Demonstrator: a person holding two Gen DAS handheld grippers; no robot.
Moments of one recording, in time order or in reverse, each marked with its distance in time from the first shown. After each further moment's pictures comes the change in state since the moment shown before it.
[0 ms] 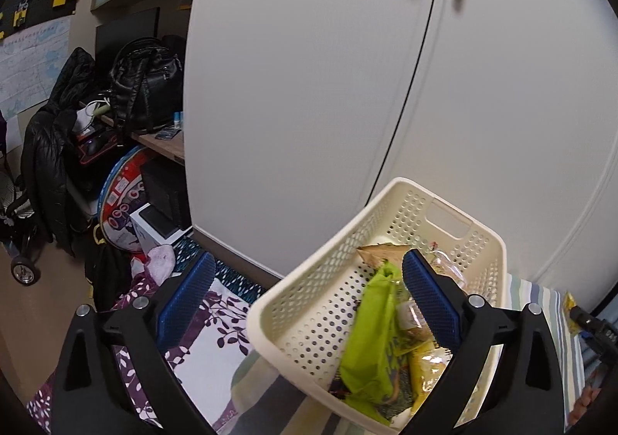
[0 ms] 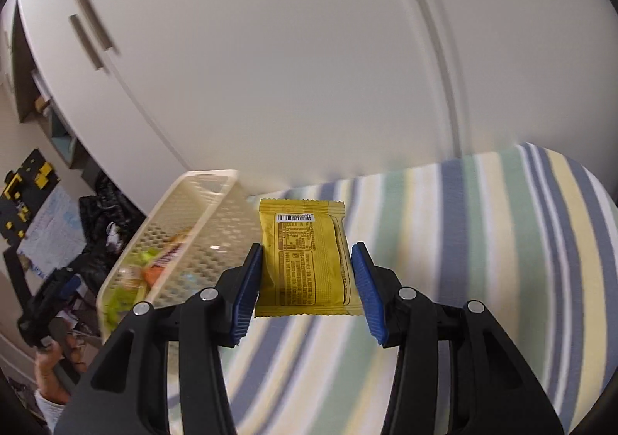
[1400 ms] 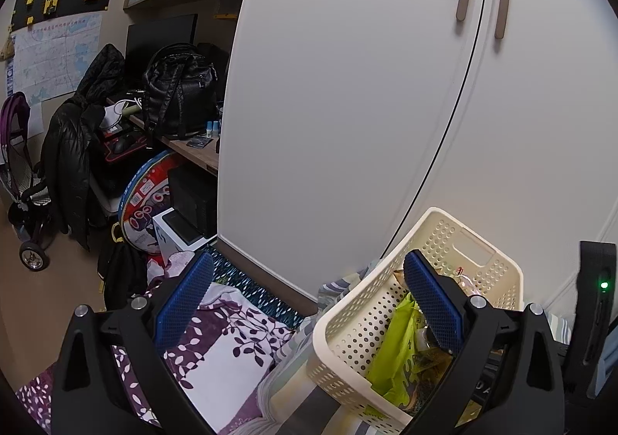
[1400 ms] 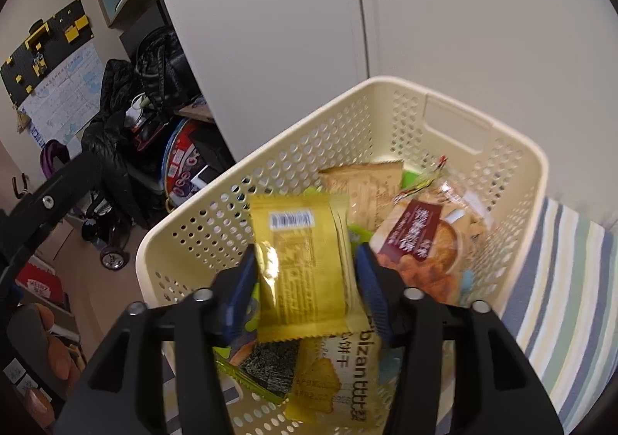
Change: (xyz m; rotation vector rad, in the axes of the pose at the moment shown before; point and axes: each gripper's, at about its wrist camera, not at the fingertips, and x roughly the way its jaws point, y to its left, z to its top) left arm -0.015 0.037 0.007 -0.083 -0.061 0.057; right arm 0.120 0.243 -0.058 -0.409 0.248 -0.001
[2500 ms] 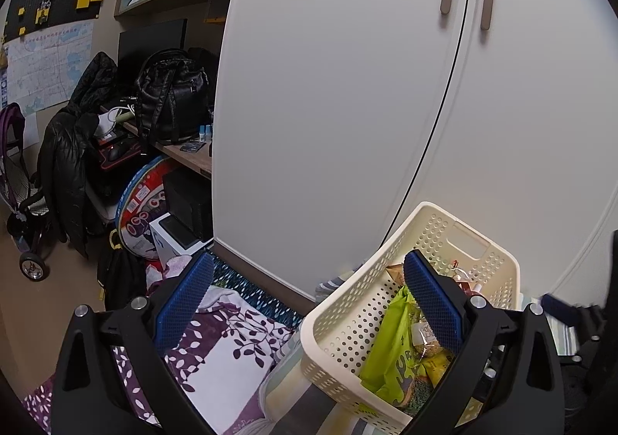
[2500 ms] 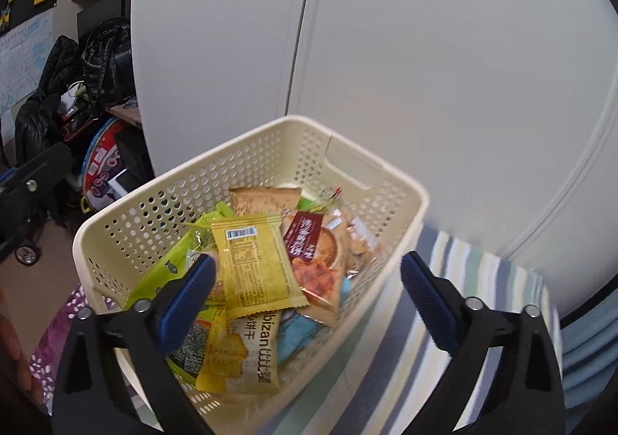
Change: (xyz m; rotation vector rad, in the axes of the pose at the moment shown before) left arm -0.005 -0.010 -0.003 0.041 -0.009 -0.004; right arm -0.049 0.004 -0.007 -0.122 -0.109 -0.387
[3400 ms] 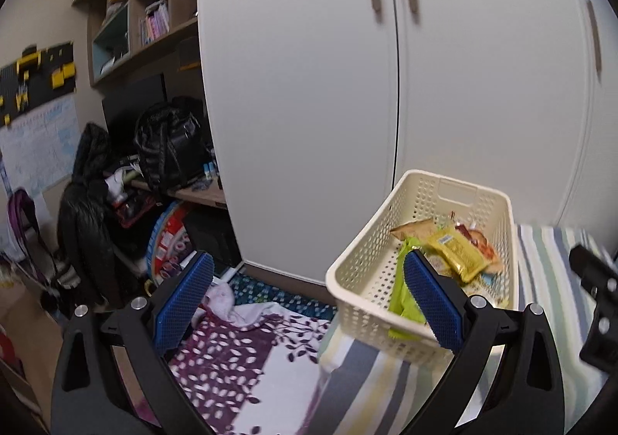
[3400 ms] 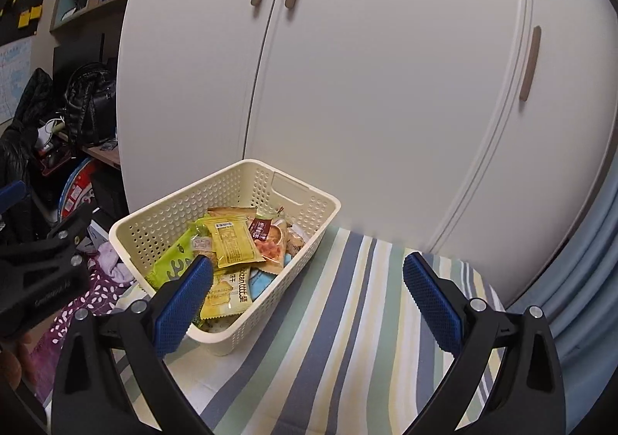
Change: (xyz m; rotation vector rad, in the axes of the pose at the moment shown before) left arm -0.076 -0.010 -0.025 0.304 -0.059 0.045; right arm -0.133 -0.005 -0.046 0.068 -0.176 -0.182
